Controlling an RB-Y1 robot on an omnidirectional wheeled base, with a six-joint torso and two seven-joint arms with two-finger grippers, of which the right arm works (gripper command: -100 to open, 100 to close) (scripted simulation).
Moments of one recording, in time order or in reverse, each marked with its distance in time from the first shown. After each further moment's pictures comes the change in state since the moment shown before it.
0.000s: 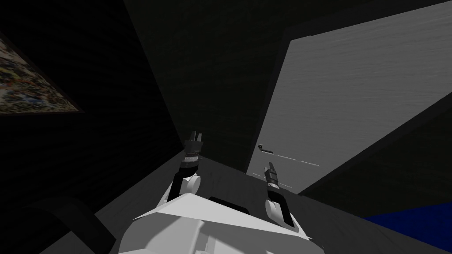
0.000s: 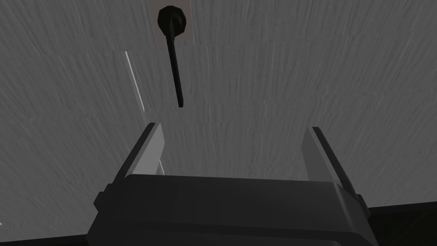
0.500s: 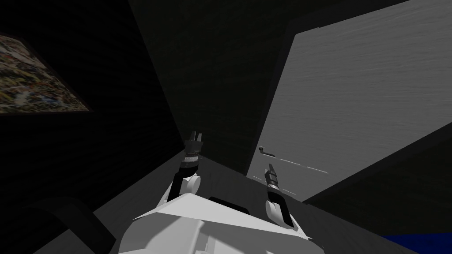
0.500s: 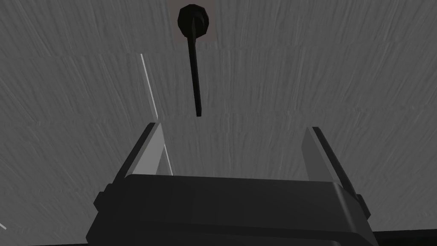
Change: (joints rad) arm -0.052 -0.013 0.004 0.134 -0.022 -0.027 -0.005
